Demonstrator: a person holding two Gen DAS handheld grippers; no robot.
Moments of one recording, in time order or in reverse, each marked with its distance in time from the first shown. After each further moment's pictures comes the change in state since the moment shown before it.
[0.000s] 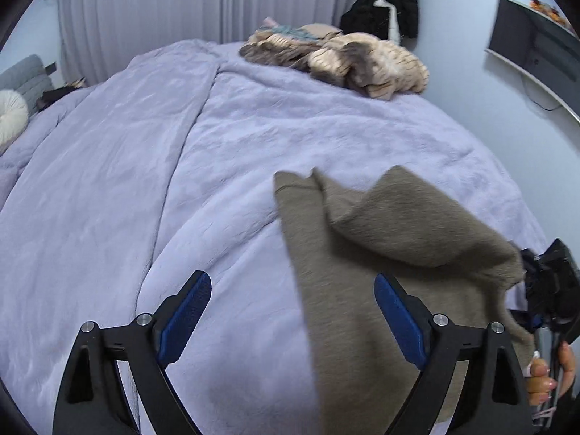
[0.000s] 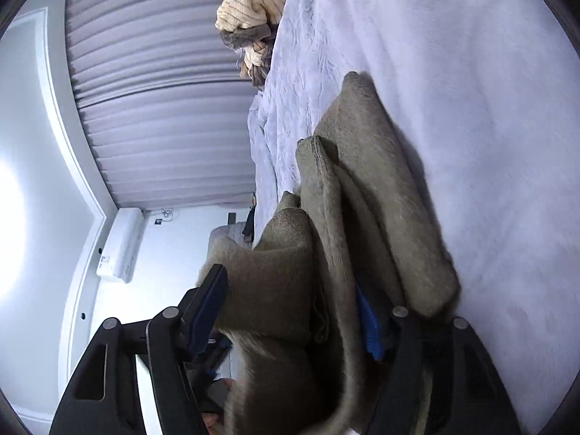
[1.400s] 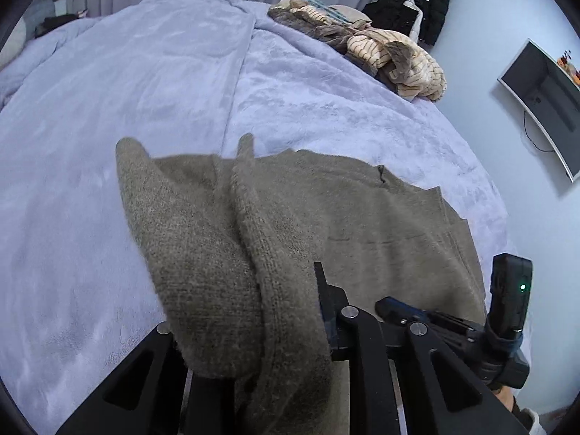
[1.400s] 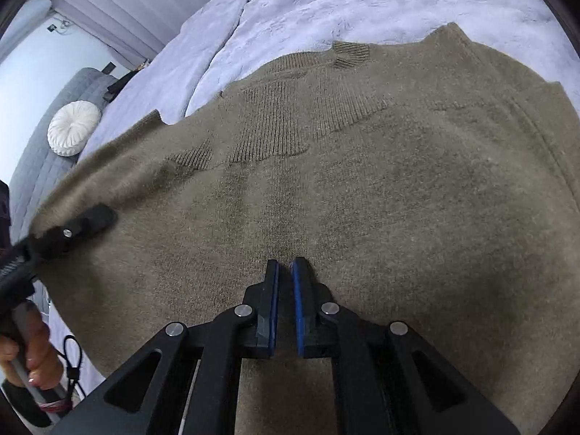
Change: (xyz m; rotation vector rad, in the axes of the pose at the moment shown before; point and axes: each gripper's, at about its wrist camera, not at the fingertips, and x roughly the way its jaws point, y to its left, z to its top) left arm 0.001 0.113 -0.003 -0.113 0.097 -0.195; right arm 0.188 0.071 -0.109 -0.649 0.233 -0.779
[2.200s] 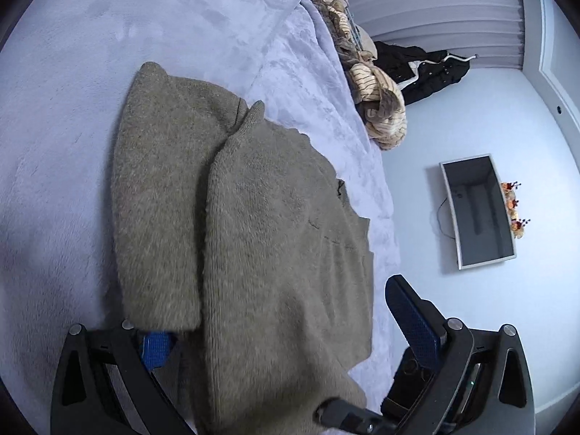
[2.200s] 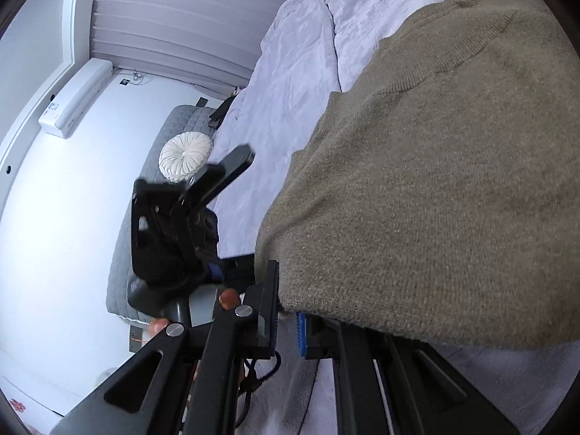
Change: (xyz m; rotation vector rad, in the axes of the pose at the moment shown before) left arm 0.027 0.103 -0.035 -0.466 0.091 -0.507; right arm -0.011 0.107 -0.059 0.168 -0.033 0.528
